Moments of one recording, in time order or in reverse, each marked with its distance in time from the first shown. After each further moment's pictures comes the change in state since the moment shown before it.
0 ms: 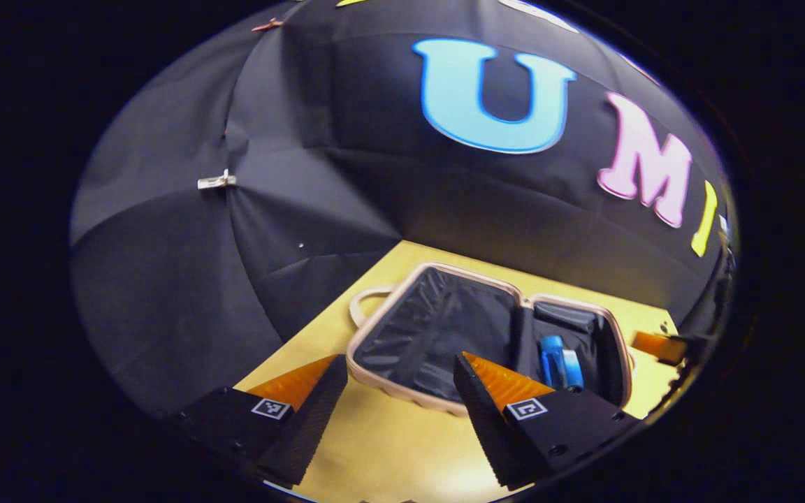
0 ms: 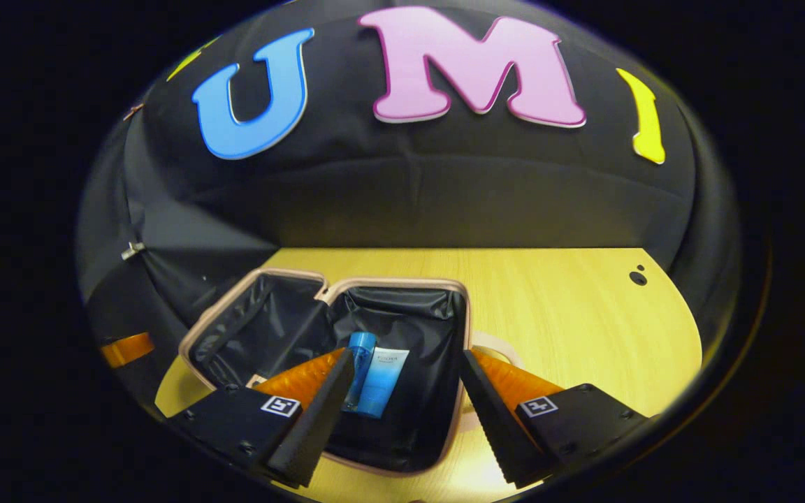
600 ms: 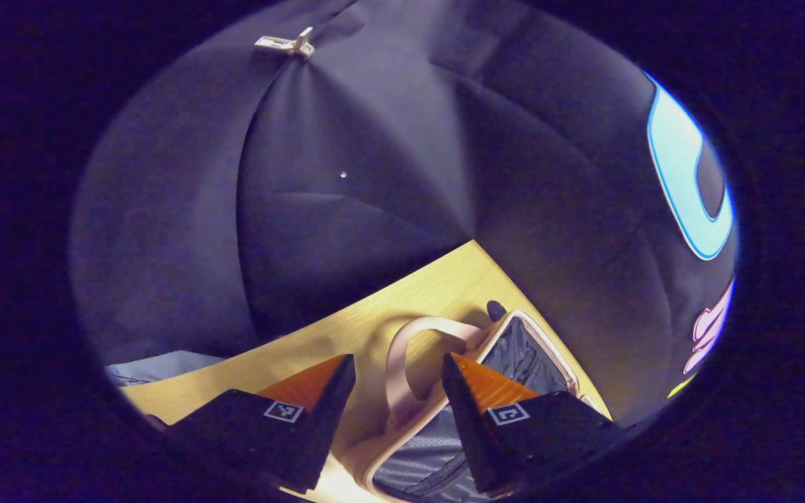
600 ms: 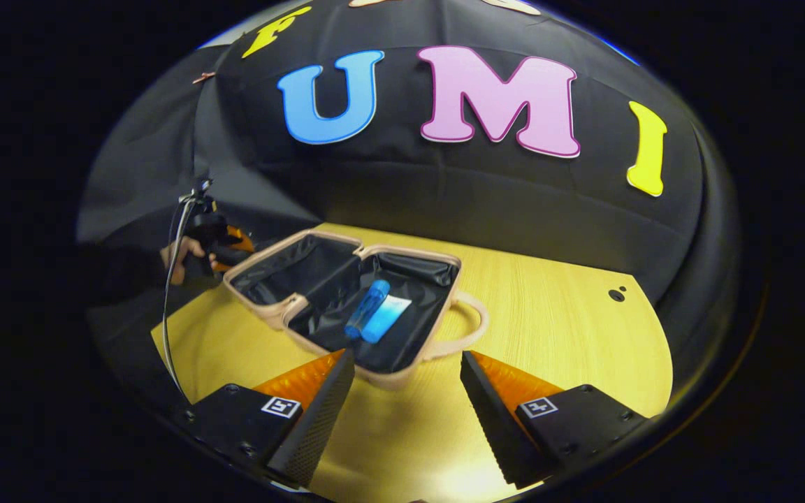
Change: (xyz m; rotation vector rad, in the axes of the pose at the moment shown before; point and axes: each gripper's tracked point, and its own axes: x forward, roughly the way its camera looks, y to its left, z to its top) left arm 0.192 0.071 0.002 -0.510 0.169 0.003; right arm -0.125 -0.028 -0.081 -0.240 0.044 0.098
